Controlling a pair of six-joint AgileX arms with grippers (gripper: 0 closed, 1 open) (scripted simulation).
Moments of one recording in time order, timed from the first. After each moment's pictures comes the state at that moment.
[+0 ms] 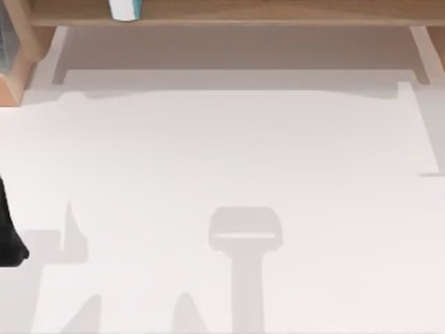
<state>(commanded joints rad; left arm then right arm) 0.00 0.00 0.00 0.00 0.00 0.00 -0.72 1.52 1.08 -0.88 -0.12 -0.78</state>
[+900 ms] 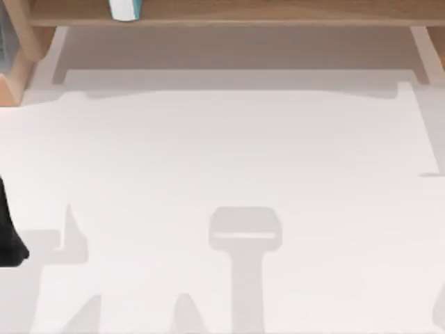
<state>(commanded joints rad) 0.00 0.00 0.00 0.00 0.00 0.00 -0.81 1.34 0.65 -0.81 -0.08 -0.78</state>
